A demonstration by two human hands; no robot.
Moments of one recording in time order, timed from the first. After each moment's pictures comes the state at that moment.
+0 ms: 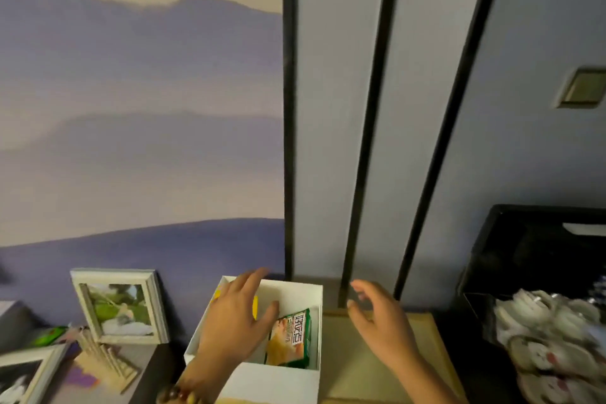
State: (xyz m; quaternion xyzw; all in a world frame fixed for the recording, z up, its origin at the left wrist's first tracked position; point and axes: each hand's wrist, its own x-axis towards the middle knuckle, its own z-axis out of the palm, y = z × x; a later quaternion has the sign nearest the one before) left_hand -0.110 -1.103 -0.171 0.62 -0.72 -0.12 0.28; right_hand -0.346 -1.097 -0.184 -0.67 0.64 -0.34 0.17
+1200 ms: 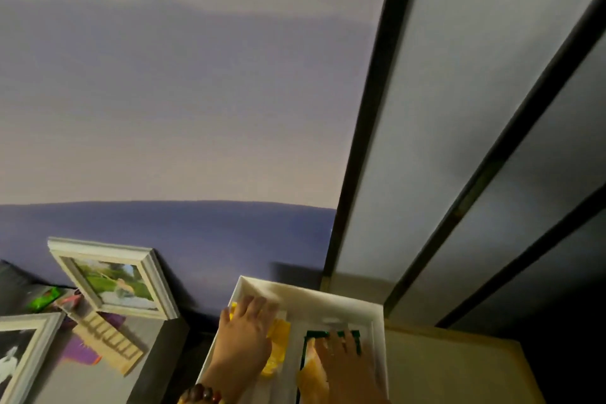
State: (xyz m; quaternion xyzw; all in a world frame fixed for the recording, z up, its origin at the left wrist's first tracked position) left_hand -0.039 -1.272 -0.338 0.66 -0.75 -0.11 -0.05; right_hand -0.243 -1.255 -0.420 -0.78 0.61 0.05 0.12
